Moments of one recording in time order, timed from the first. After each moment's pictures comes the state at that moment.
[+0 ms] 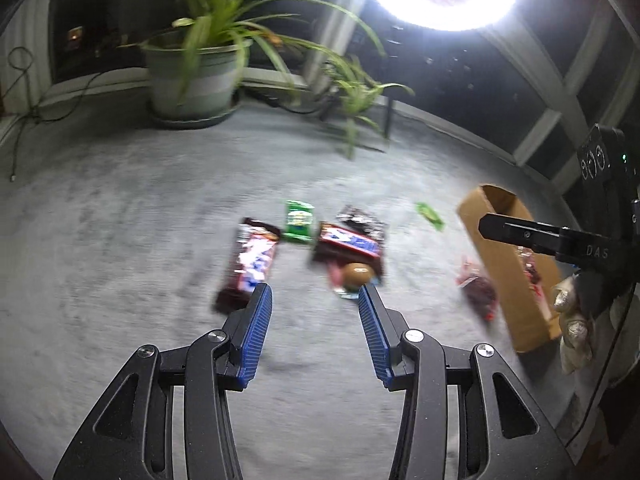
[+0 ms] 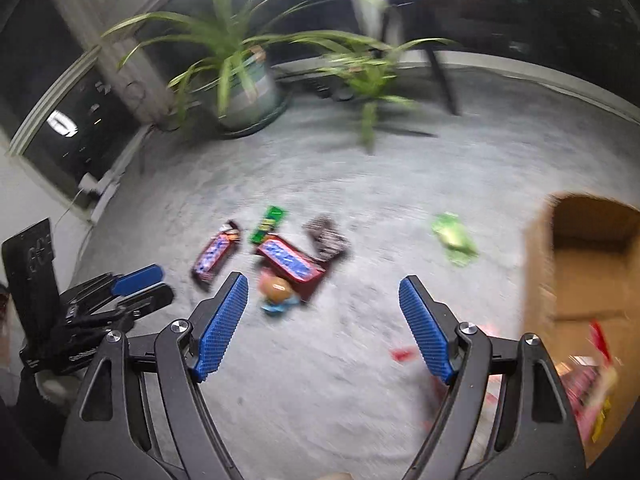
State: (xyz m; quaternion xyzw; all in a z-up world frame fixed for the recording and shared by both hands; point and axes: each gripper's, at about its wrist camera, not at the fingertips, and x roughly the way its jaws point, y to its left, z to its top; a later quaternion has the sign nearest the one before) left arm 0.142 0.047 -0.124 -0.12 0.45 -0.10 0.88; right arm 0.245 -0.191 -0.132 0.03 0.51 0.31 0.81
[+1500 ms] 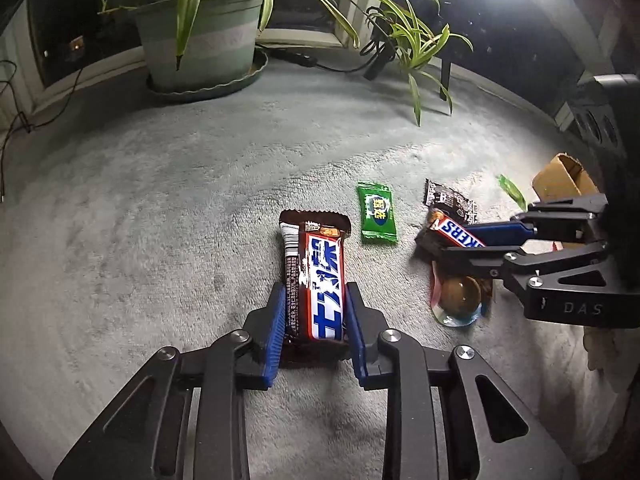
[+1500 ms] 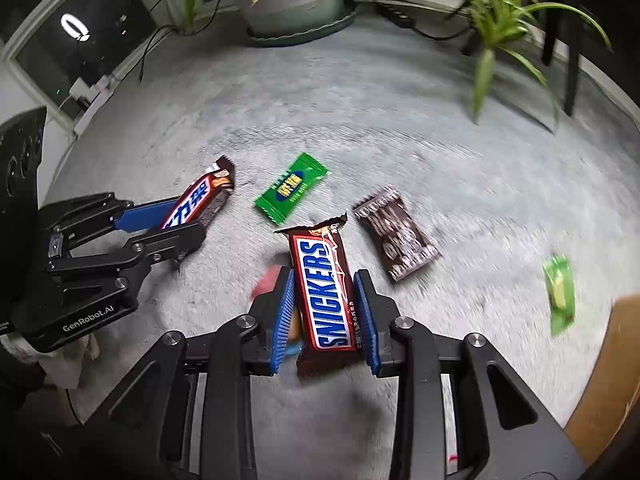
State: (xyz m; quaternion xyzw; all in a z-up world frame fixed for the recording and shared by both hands) left arm 0.198 0.062 -0.181 -0.06 0.49 -0.06 0.87; right arm 0.269 -0.111 -0.203 -0.09 0.55 0.35 0.75
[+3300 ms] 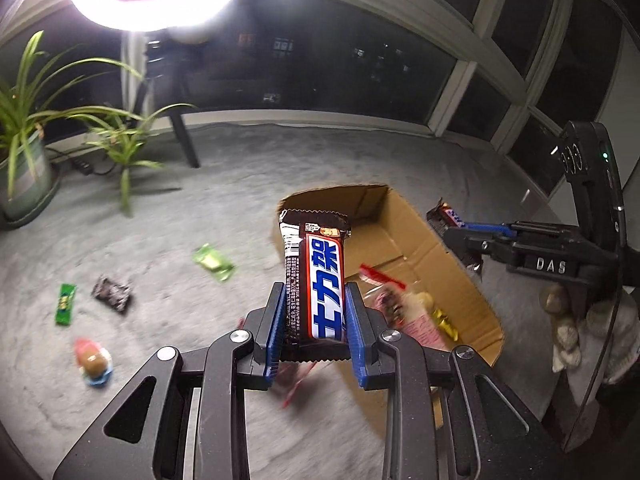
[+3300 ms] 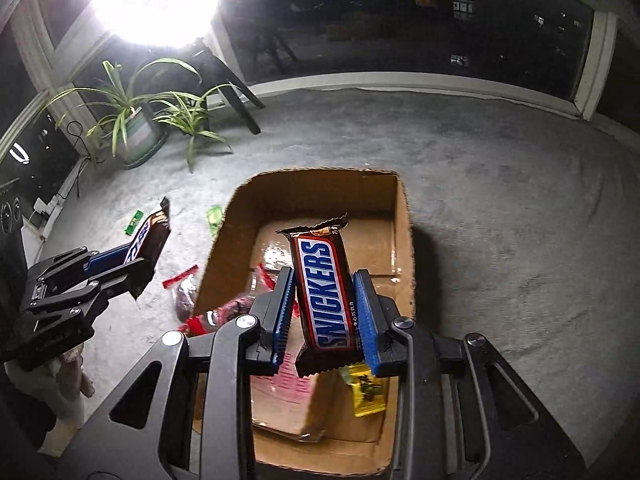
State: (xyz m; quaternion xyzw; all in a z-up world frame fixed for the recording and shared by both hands) left arm 0.178 -0.201 -0.089 -0.05 0.41 -0.21 0.89; right arm 0.237 -0.451 -0.108 0.02 0.48 0.18 0.86
